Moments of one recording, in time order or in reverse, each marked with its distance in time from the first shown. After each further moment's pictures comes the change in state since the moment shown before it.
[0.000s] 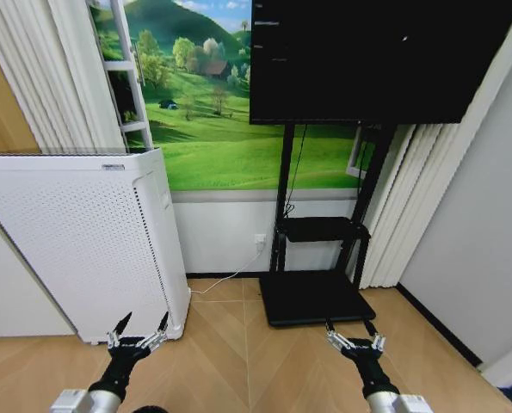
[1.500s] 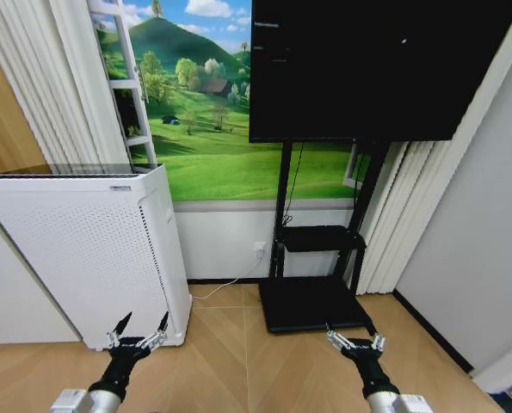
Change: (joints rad) left arm 0.000 0.000 0.000 0.000 0.000 0.000 0.000; right arm 0.000 0.000 0.000 0.000 0.000 0.000 0.000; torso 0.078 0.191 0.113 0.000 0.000
